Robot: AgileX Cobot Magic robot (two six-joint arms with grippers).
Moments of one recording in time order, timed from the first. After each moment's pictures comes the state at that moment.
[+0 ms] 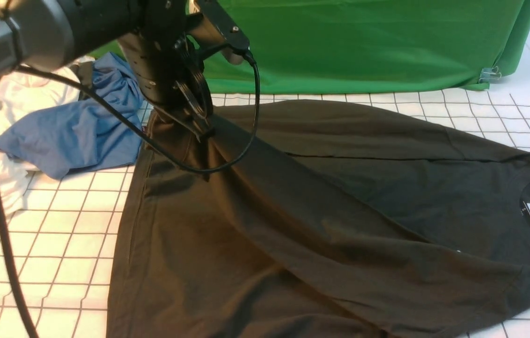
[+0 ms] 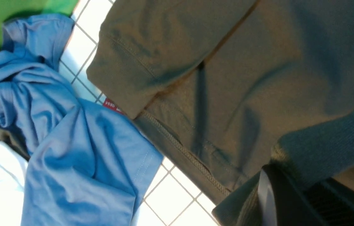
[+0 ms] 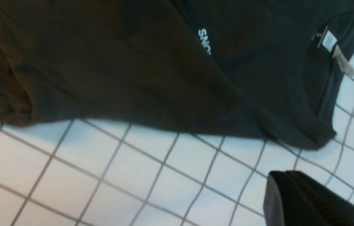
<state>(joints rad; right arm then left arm) 0.40 1.00 -0.87 -0.20 0.99 -0.11 -0.40 1.86 -1.70 0.22 1.02 0.43</state>
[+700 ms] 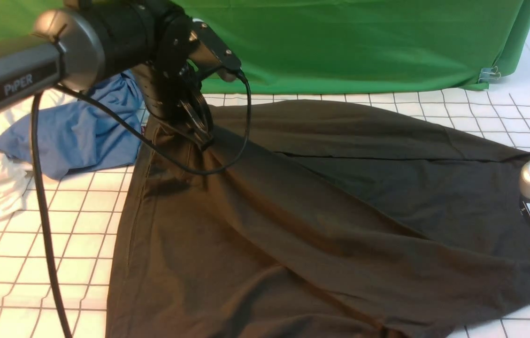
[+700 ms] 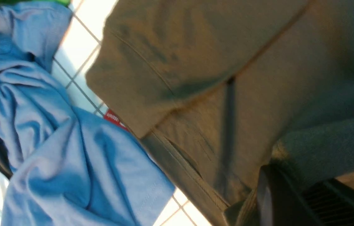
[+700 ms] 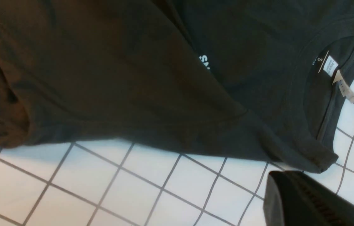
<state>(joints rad) 0.40 1.03 -0.87 -0.20 0.92 -0.10 -0.33 1.98 -1.70 0.22 0.88 0.38</state>
